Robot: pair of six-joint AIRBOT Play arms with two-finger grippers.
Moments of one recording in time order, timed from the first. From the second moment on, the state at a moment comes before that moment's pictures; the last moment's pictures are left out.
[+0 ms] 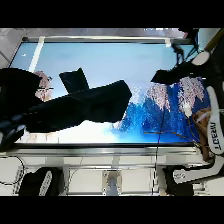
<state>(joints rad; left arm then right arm) 0.16 -0.43 0.71 1.64 -1.09 -1.65 -0.03 -1.57 1.59 -1.09 1.27 1.35</state>
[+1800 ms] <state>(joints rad) 0.40 -0.51 0.81 1.96 -1.05 -1.70 0.46 -1.92 1.59 -0.83 1.42 1.25</state>
